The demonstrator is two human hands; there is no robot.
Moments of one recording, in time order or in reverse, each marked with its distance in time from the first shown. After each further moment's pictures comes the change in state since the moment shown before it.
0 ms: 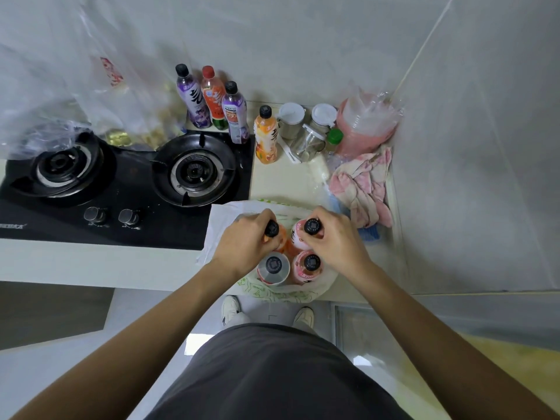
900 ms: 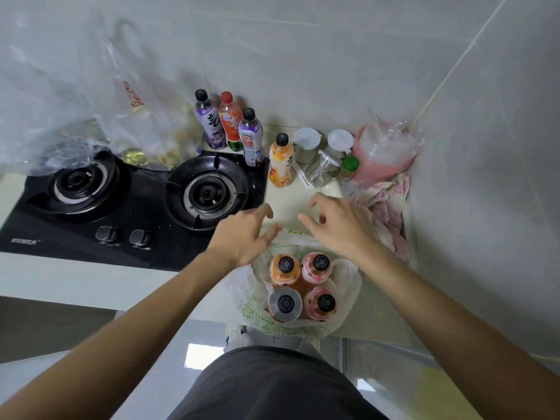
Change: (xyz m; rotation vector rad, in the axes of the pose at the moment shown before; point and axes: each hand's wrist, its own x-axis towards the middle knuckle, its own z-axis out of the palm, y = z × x) left_hand 0.061 -0.041 -0.038 0.094 -0.072 -0.058; right_hand 0.095 -0.031 -0.032 -0.238 -0.104 -0.056
